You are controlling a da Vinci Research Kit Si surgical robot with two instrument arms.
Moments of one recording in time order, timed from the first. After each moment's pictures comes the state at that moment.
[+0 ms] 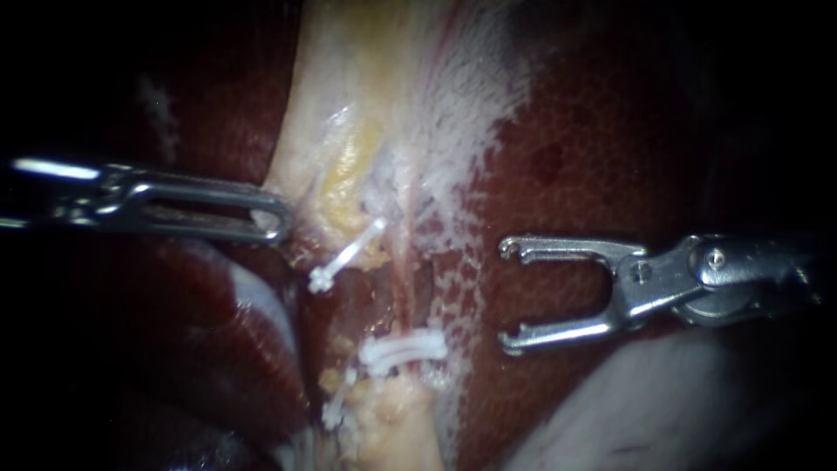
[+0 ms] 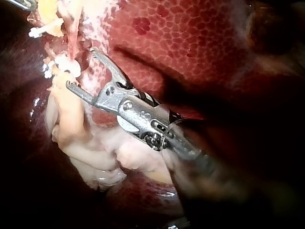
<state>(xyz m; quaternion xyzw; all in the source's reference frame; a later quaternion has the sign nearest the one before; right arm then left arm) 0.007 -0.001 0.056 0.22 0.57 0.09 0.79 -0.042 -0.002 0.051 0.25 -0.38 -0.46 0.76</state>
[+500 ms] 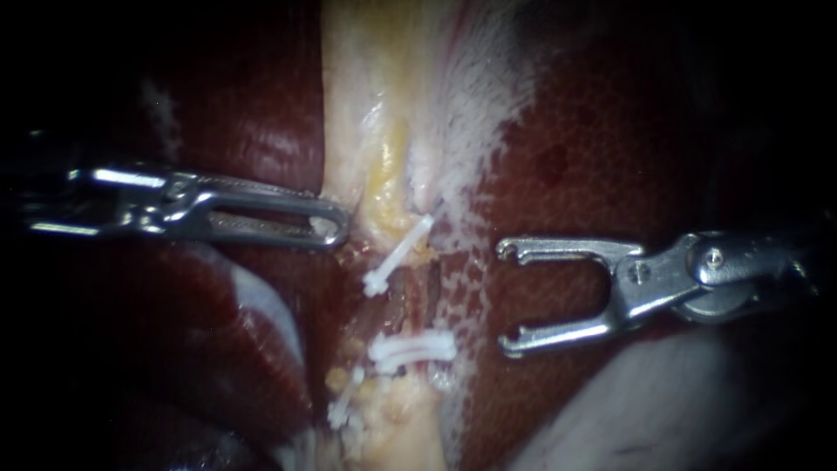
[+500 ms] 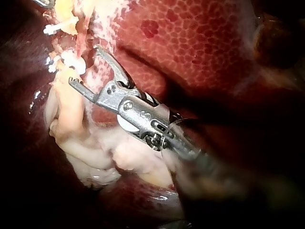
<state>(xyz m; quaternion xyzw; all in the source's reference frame) 0.007 -0.001 0.056 0.21 0.57 0.07 0.79 -0.043 -0.002 0.052 0.25 -0.38 -0.45 0.77</state>
